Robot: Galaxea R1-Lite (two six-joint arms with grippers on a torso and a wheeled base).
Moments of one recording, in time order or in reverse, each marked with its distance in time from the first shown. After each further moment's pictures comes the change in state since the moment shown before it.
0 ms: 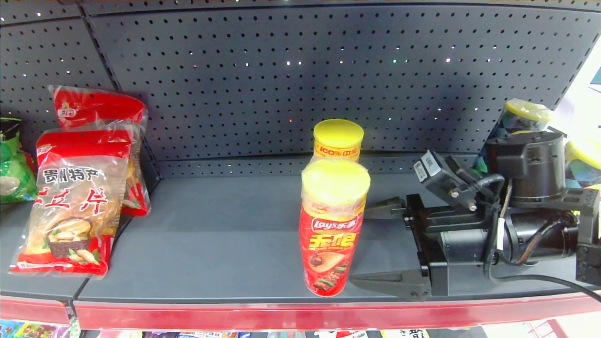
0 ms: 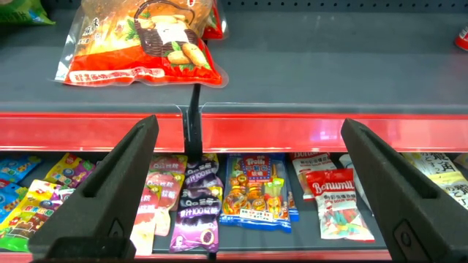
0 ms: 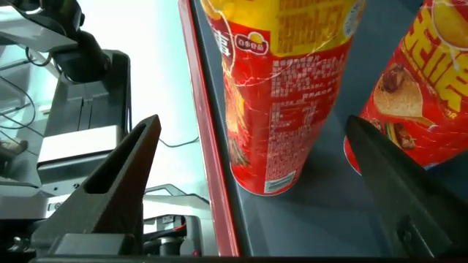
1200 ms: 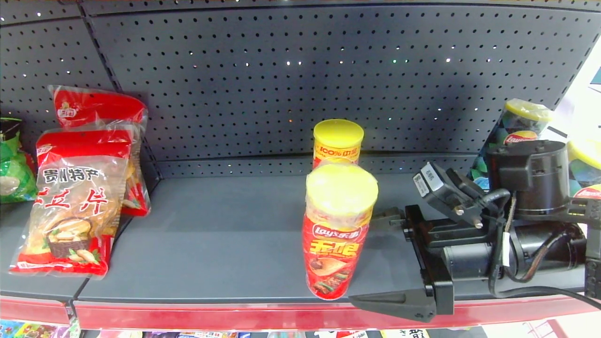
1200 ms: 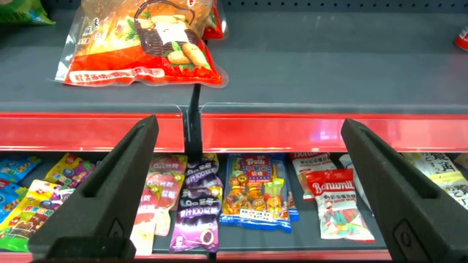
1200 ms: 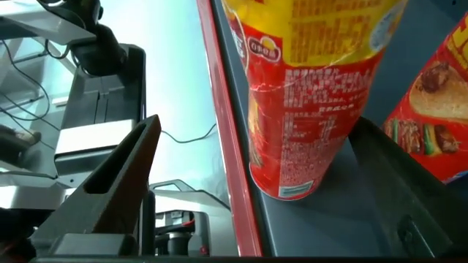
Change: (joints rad) left arm 0.000 0.000 0.000 0.000 0.000 0.000; right arm 0.040 -0.018 0.036 0.000 -0.001 0.000
